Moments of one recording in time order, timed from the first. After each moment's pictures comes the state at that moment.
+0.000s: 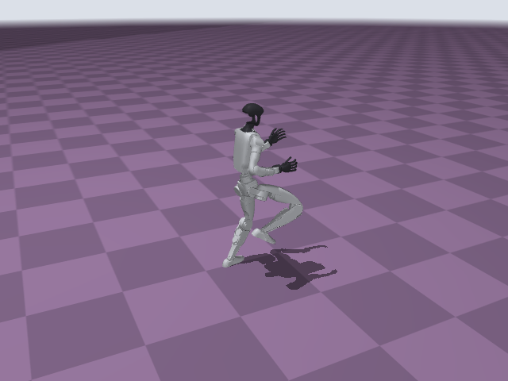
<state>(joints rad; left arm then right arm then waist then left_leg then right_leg) -0.30 0.40 -0.26 -0.23 -0.38 -0.28 0.54 0.25 -0.43 0.22 -0.28 0.22 -0.29 -0.46 -0.17 0.05 0.39 0.06 0.17 0.09 0.70 -0.55 0.02 -0.83 -0.25 -0.13 2.17 -0.56 0.09</state>
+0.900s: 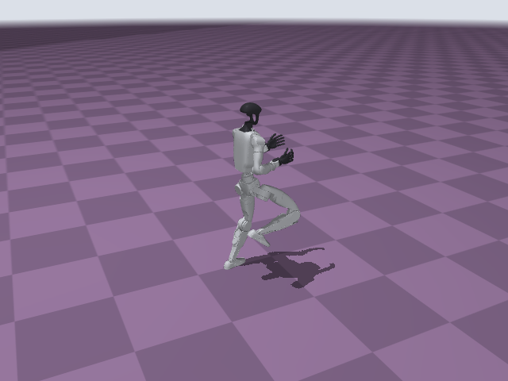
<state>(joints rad) -0.20 0.30 -0.37 -0.21 -0.41 -0.22 0.49 0.15 -0.36 0.37 -0.35 0.19 -0.24 -0.44 -0.14 -0.02 0.37 0.20 0.07 0.09 0.55 -0.48 0.00 -0.59 -0.25 -0.09 2.17 -0.64 0.12</state>
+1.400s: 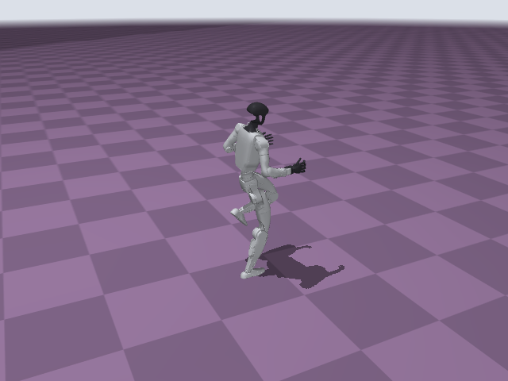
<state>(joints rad) 0.33 0.36 -0.15 -0.48 -0.65 -0.30 0.31 -0.09 -0.54 0.26 0.06 0.26 -0.22 -0.26 0.10 0.04 0.38 -0.65 0.19 0.15 2.27 -0.52 -0.14 0.11 -0.08 0.19 0.49 -0.51 -0.15</state>
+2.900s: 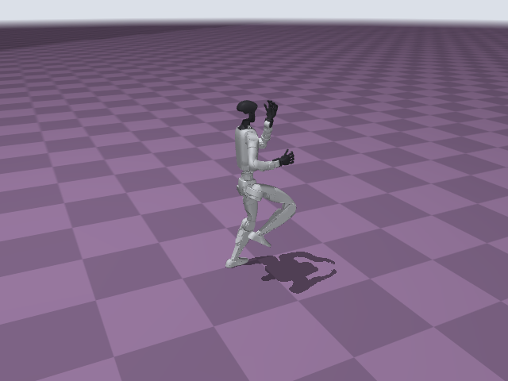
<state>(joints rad) -0.89 0.17 -0.42 -0.55 -0.61 -0.26 0.37 0.17 -0.68 0.37 -0.30 0.40 -0.25 -0.22 -0.05 0.08 -0.01 -0.15 0.24 0.25 0.62 -0.42 0.04 -1.09 0.11 -0.07 2.06 -0.43 -0.07</state>
